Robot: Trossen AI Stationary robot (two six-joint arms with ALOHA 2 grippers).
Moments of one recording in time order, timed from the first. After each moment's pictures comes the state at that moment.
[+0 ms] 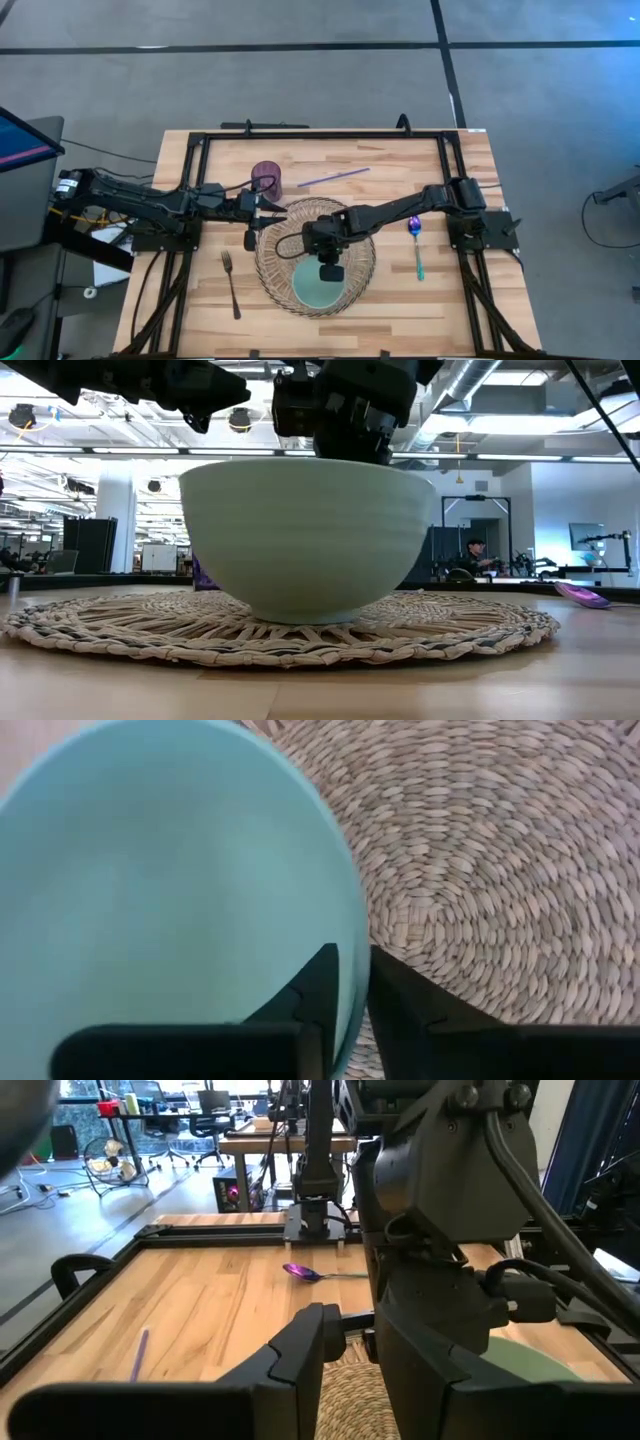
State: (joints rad) left arm -0.12 0.79 0.45 0.38 -0.08 0.06; right arm 0.17 2.03 1.55 -0.65 -0.11 0.15
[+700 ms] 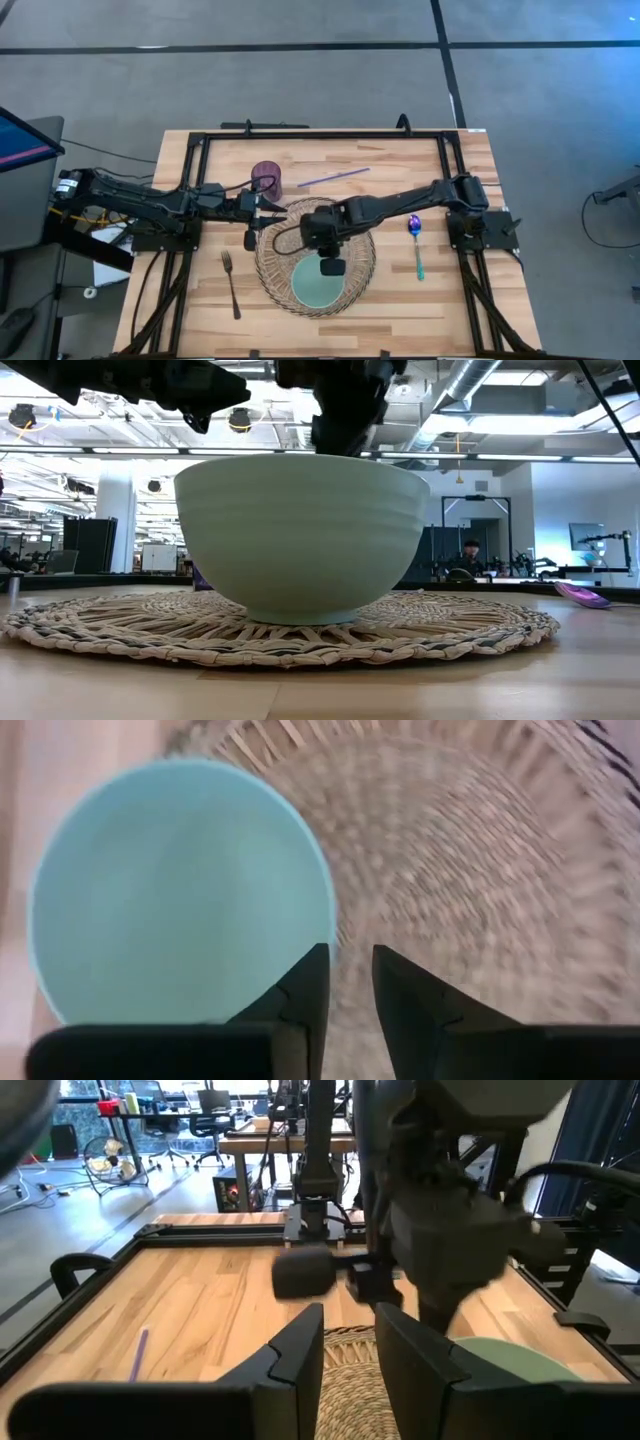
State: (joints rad) left arm -0.12 0.79 0.45 0.38 -0.08 0.05; right arm 0.17 2.01 1.75 -0.92 -0.03 0.07
